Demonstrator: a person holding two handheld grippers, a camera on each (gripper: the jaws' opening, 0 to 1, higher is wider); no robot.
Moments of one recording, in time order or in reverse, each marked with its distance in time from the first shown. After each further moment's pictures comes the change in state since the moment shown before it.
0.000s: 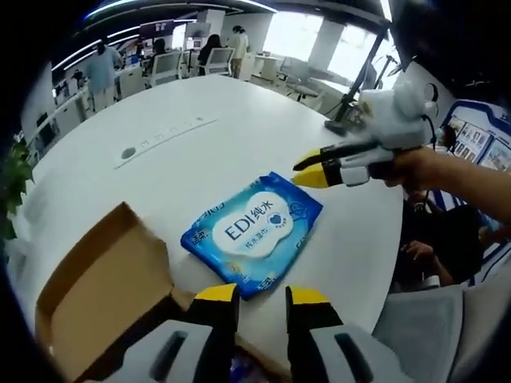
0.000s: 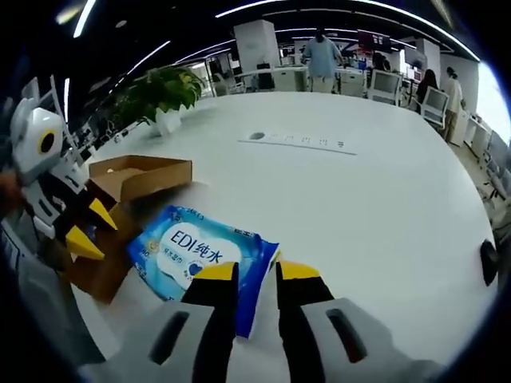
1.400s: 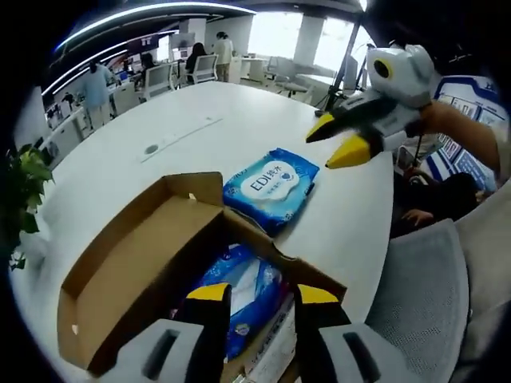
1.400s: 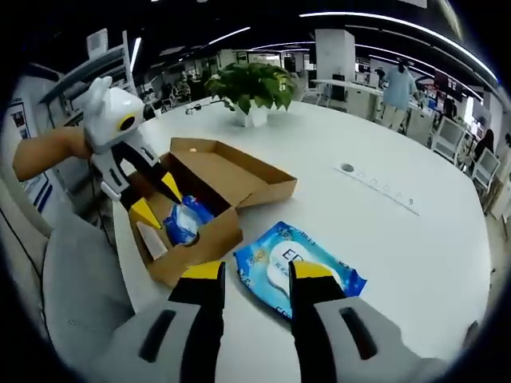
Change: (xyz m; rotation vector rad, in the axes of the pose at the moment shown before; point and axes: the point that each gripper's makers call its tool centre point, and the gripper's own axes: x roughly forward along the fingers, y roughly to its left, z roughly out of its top) left arm -0.071 0.037 -0.066 0.123 0.002 0.025; right arm -0.038 0.137 0.030 -0.320 0.016 0.276
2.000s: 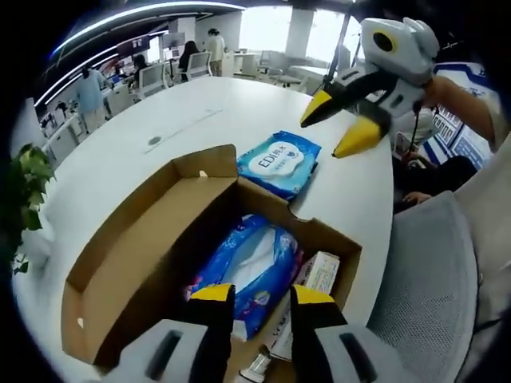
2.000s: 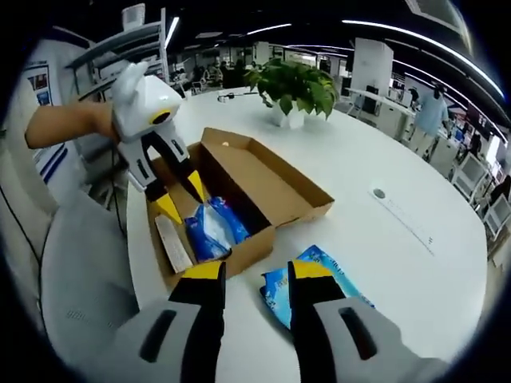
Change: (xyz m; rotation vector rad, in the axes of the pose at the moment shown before) left arm -0.007 0.018 -0.031 0.047 0.031 -0.004; right arm 0.026 0.042 0.021 -0.179 0.043 0.083
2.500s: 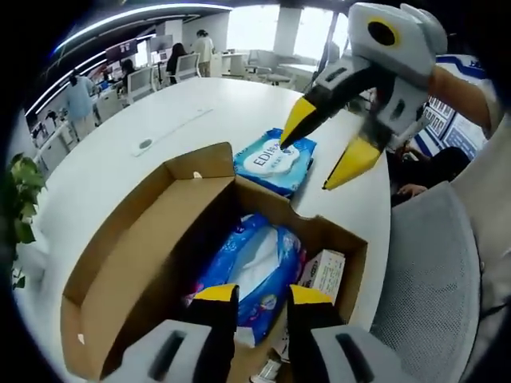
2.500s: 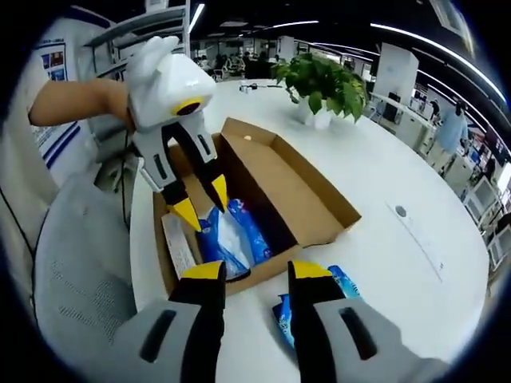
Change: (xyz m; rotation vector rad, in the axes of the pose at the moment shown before) left arm 0.011 0.005 0.005 0.051 0.005 -0.045; right arm 0.038 0.022 0.011 -0.108 0.049 0.066
